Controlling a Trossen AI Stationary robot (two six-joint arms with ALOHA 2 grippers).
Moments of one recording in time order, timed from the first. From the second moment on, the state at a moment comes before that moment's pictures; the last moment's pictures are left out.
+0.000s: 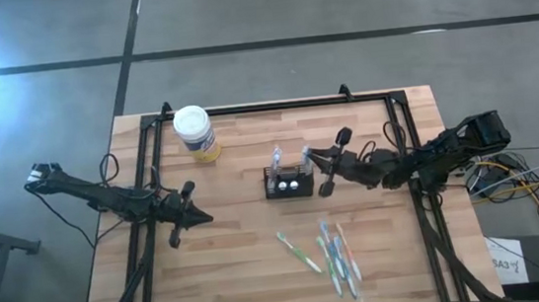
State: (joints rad) left arm -0.35 0.36 0.01 0.19 -0.13 -0.26; right arm 0.05 1.44 0.40 1.32 0.46 -0.30
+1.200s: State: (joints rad) left arm -0.35 0.36 0.01 0.18 -0.16 -0.25; right arm 0.04 1.82 0.40 1.57 0.53 -0.19
